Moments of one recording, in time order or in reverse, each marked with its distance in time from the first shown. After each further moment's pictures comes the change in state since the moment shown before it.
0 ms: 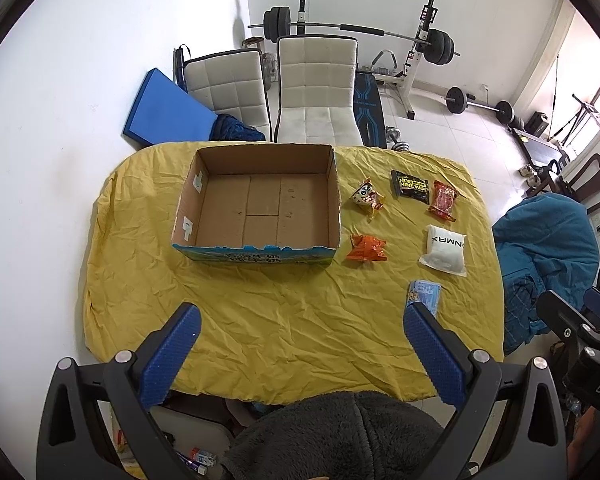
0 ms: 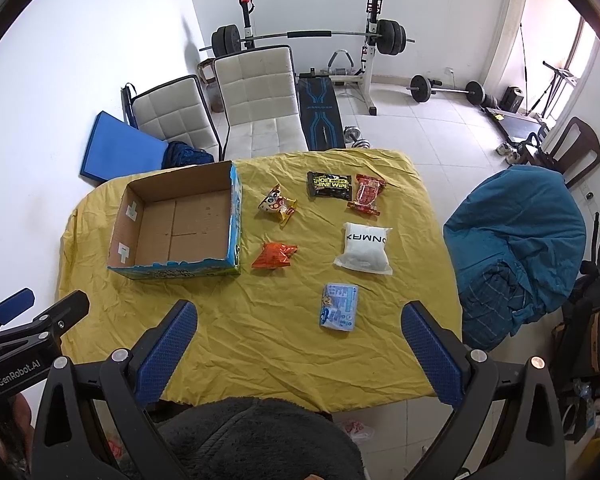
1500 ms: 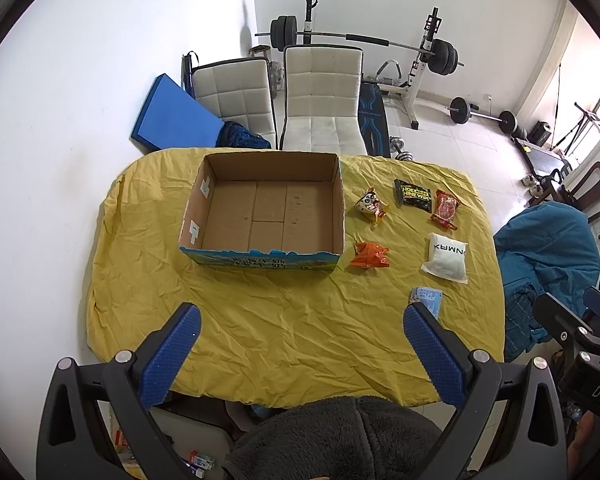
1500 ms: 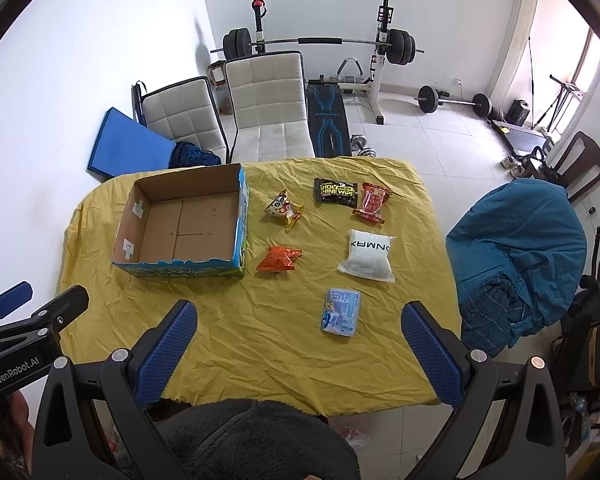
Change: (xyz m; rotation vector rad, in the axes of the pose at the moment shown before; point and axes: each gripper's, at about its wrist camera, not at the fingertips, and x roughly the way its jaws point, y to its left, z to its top) left arm -0.011 0.003 -0.002 -0.017 -0.031 0.013; right arm -0.008 0.012 -0.001 -0.040 -0.020 0.007
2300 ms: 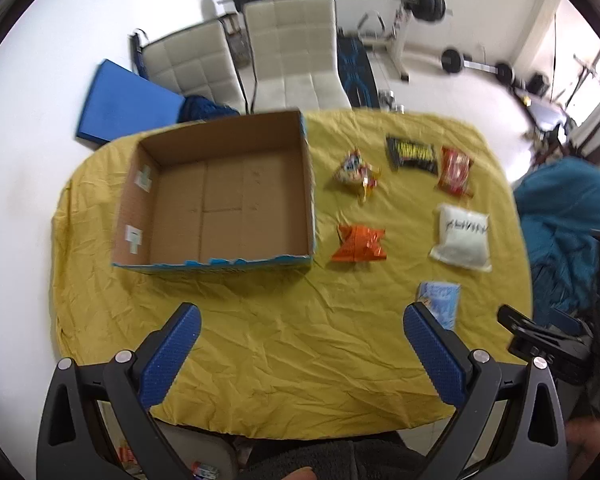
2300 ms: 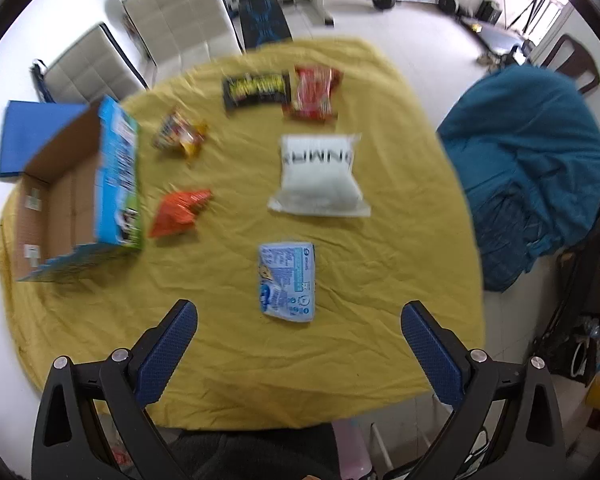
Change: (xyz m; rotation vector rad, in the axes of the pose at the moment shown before) left arm 0.168 -0.076 0.025 0.123 0.153 0.010; right arm 0.264 -0.121 -0.020 0.207 0.336 -0.069
